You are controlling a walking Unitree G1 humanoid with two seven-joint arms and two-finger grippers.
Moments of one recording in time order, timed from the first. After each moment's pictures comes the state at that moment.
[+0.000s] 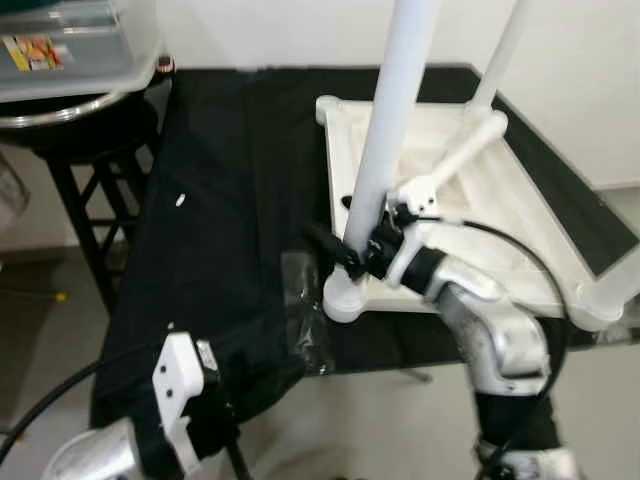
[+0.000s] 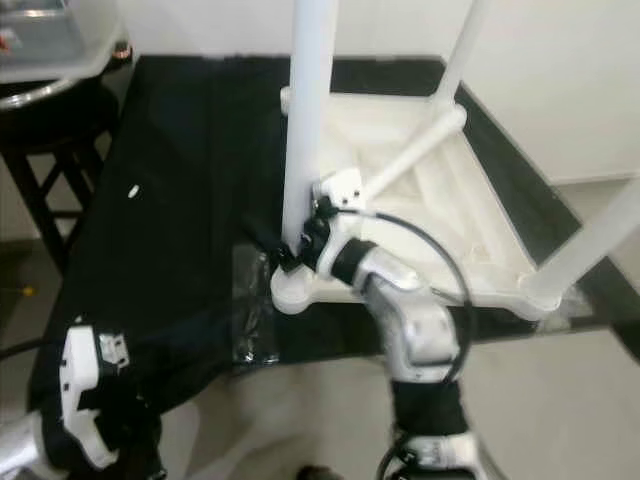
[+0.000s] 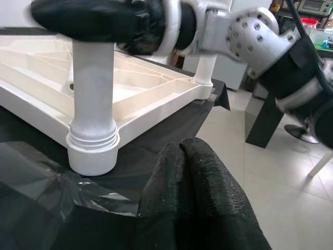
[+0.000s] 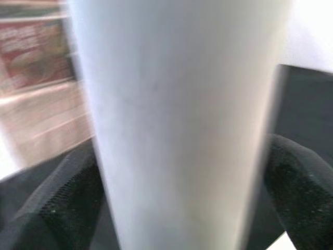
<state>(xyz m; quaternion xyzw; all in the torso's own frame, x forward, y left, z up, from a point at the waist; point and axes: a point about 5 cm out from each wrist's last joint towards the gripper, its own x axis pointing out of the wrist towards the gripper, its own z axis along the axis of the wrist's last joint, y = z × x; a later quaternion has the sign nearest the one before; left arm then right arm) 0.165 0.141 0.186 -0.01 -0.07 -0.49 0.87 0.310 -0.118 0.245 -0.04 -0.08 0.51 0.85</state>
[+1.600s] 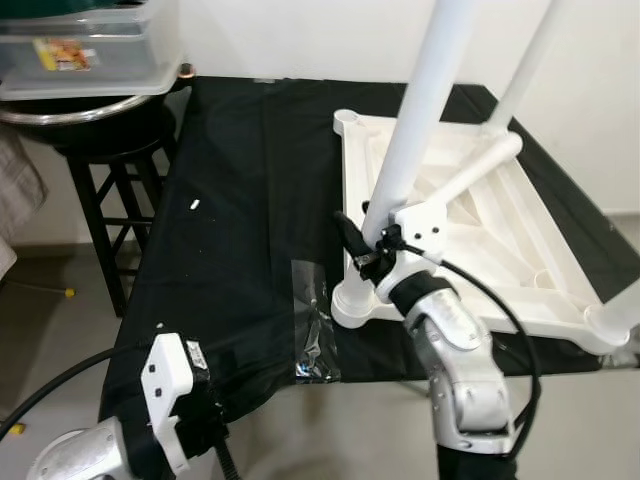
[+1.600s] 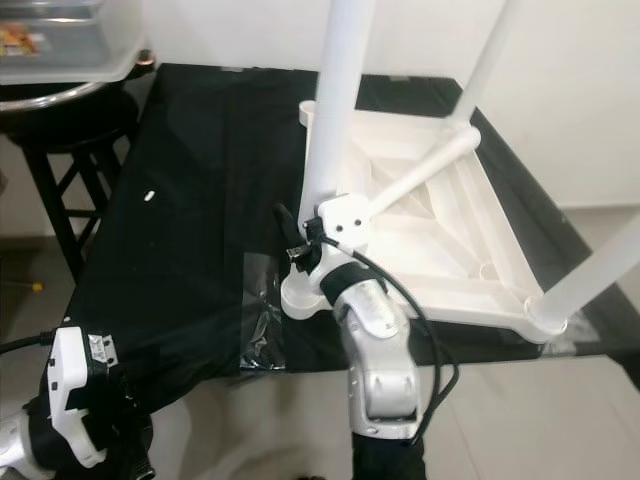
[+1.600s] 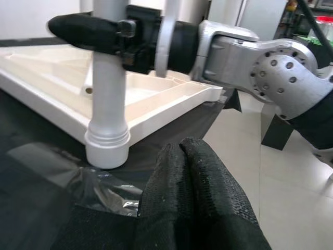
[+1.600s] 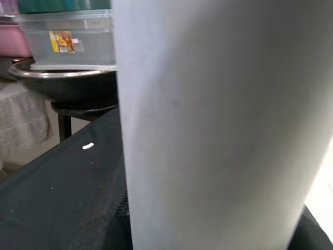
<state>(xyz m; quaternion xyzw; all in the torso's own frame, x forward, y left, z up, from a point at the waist) 0.166 0.144 0.186 0.00 -0.07 -0.49 0.87 0.295 -0.094 0.206 0.00 -0.07 0.20 0.98</state>
